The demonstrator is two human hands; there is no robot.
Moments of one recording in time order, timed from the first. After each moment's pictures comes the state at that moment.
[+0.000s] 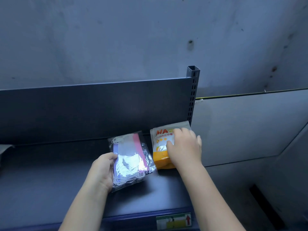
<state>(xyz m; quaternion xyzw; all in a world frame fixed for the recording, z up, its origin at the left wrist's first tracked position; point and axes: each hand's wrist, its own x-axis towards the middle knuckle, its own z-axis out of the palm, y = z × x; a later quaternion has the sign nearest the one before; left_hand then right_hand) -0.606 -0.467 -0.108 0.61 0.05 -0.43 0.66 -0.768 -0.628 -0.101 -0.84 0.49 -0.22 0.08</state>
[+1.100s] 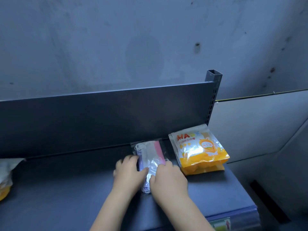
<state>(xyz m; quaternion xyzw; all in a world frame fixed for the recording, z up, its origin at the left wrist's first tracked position) -0.547 -0.462 -0.141 0.89 -0.38 -0.14 0.22 -0.679 -0.502 -0.111 -0.86 0.48 -0.01 0.15</state>
